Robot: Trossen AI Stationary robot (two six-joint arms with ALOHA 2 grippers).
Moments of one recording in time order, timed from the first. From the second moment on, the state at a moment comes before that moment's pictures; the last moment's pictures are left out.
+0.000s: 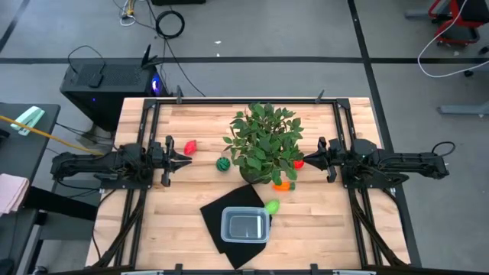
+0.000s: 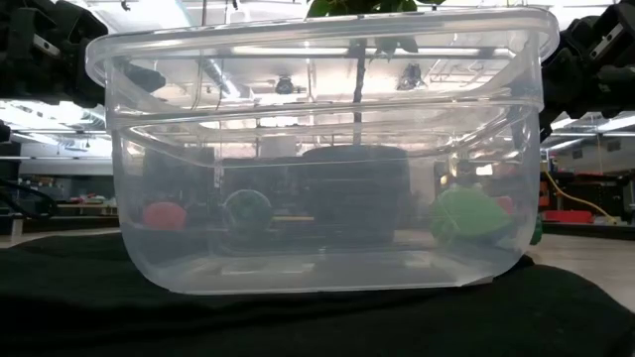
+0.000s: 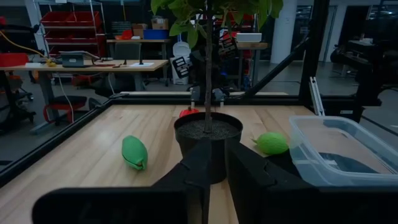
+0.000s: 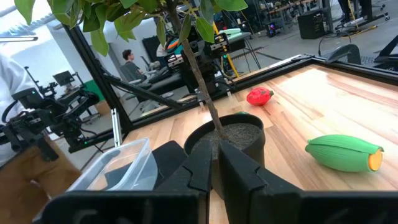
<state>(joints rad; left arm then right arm) 0.01 0.07 0.01 0.10 -0.04 -0.01 -0.09 0.09 0.01 0.07 -0.11 0.36</state>
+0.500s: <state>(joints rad) 0.01 0.07 0.01 0.10 -0.04 -0.01 -0.09 0.09 0.01 0.07 -0.11 0.36</state>
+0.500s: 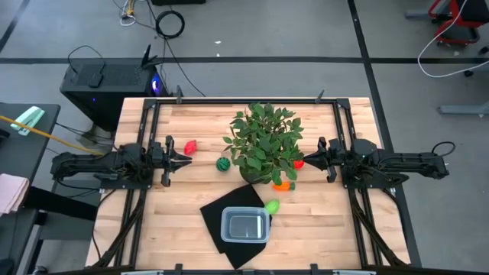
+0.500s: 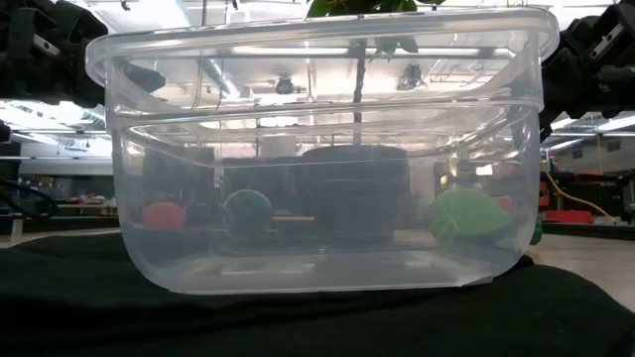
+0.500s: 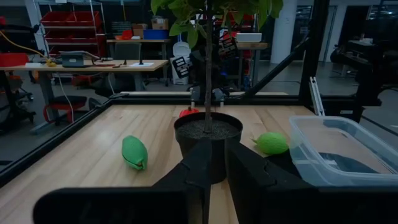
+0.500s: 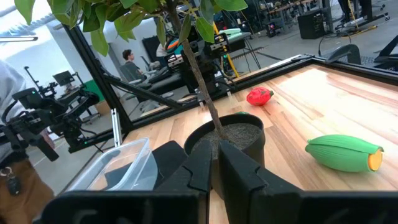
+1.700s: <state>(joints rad) 0.01 0.07 0.01 0.10 -0.04 -0.02 -0.09 0.09 0.01 0.07 -0.11 0.36</state>
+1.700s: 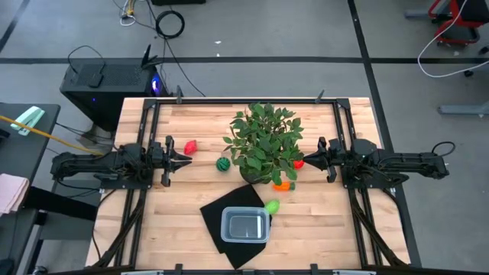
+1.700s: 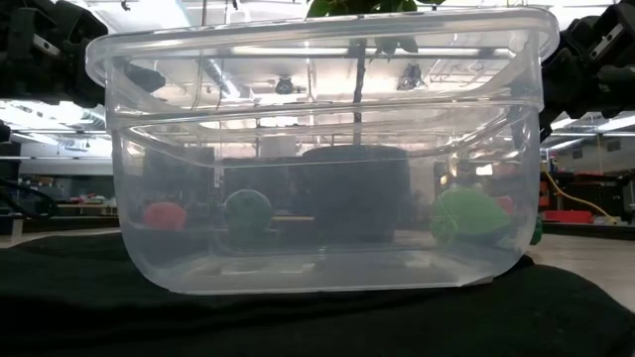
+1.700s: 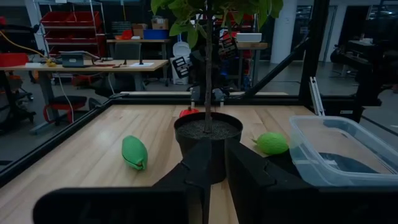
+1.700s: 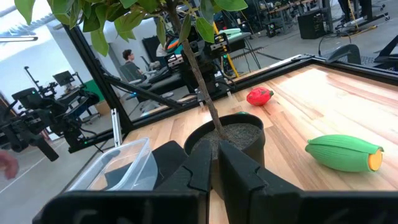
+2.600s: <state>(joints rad) 0.01 0.07 0.01 0.10 -0.04 -0.02 -0.09 0.09 0.01 0.07 -0.11 0.36</state>
